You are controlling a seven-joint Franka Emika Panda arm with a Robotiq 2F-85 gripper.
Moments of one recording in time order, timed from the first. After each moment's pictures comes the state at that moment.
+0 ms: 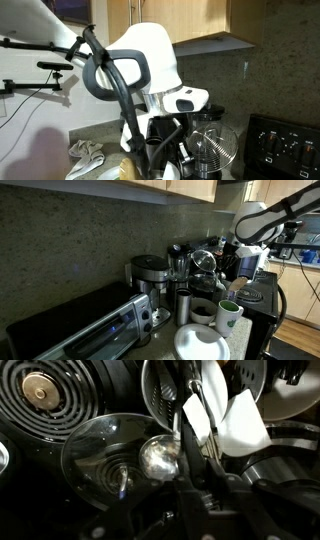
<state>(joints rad) -0.23 -0.18 -0.23 -2.36 -0.11 2.46 0.04</state>
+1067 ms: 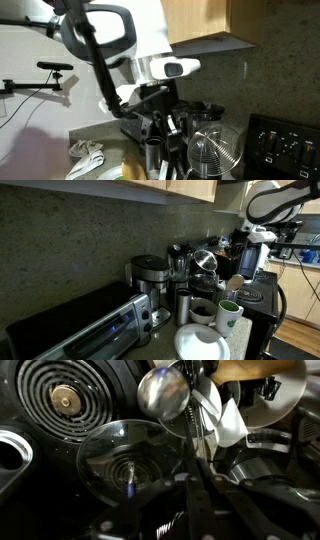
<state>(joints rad) -0.23 -0.33 -0.23 -2.31 -0.11 2.23 0.00</state>
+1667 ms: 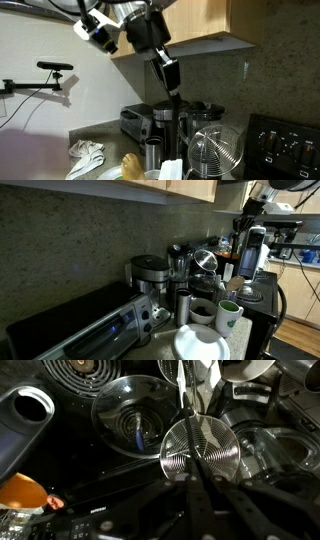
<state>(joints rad) -0.23 -0.48 -0.21 -2.19 -0.12 2.15 0.00</state>
